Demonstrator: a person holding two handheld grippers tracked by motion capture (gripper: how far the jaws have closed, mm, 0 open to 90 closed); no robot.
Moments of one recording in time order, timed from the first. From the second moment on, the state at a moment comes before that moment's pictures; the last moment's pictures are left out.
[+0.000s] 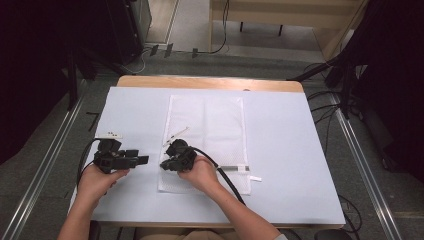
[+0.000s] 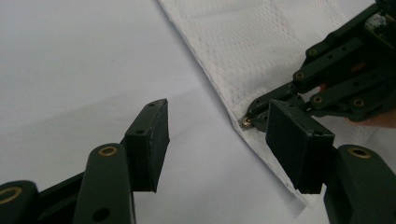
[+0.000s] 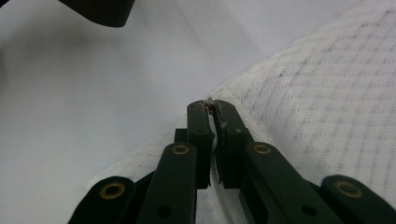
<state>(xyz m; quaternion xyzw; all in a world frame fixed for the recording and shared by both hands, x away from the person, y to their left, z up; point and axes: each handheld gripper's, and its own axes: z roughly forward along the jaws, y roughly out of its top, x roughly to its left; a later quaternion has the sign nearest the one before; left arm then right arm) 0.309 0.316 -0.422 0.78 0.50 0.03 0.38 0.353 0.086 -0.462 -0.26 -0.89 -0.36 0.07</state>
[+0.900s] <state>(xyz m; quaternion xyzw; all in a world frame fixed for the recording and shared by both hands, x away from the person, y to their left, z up) 0.318 0.279 -0.442 0.83 0.42 -0.05 0.37 0.352 0.076 -0.422 -0.24 -0.88 -0.40 0.06</state>
